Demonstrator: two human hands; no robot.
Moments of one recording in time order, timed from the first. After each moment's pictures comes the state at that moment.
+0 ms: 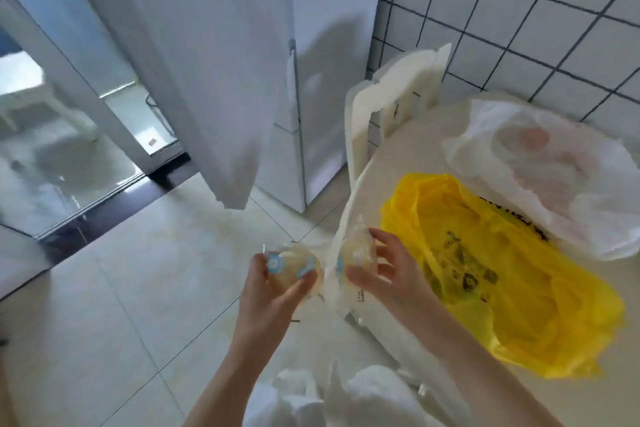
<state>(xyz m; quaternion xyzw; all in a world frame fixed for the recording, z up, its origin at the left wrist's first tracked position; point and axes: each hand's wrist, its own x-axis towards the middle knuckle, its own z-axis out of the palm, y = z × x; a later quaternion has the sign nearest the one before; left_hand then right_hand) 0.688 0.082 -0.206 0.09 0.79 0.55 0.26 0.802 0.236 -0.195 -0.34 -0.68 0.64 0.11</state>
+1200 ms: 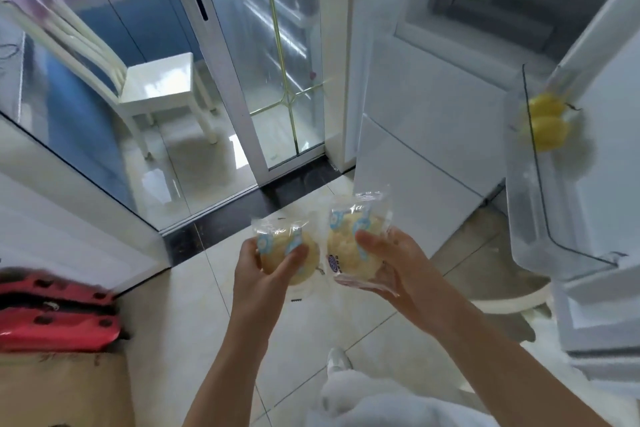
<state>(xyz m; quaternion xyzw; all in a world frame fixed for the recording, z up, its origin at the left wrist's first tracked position) 0.263 -0.155 -0.171 -0.05 0.73 0.66 0.16 0.334 0.018 -0.150 -0.17 -0.48 0.86 -0.06</state>
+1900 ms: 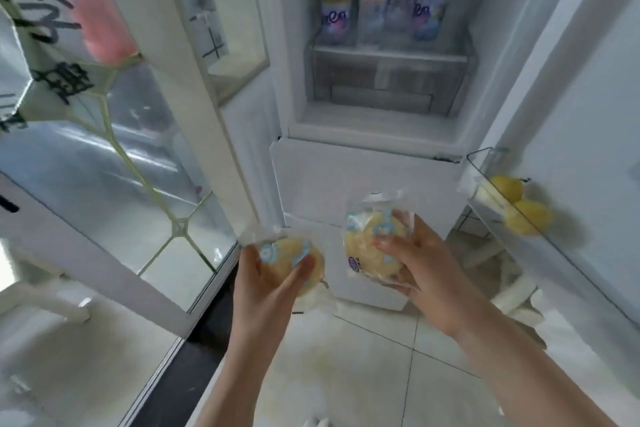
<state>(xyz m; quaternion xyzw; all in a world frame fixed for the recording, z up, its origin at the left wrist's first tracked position) -0.042 0.013 -0.127 0.24 0.69 0.62 0.30 0.123 0.126 -0.101 -0.37 -0.48 0.74 0.28</state>
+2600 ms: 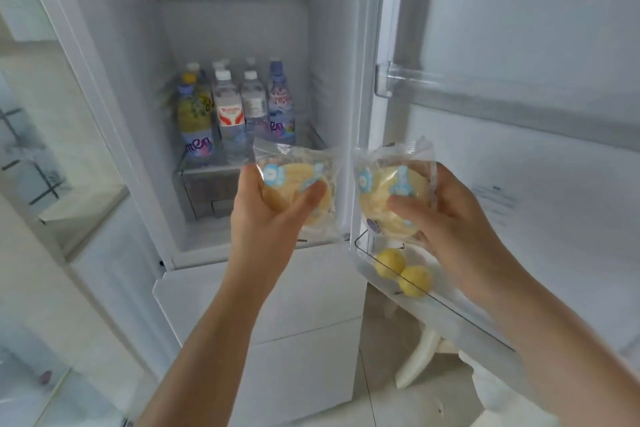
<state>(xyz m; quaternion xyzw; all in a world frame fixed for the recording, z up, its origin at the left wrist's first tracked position) -0.022 0.203 0.029 0.54 0.50 0.62 0.27 0.173 0.178 0.045 -0.44 -0.60 0.40 0.54</state>
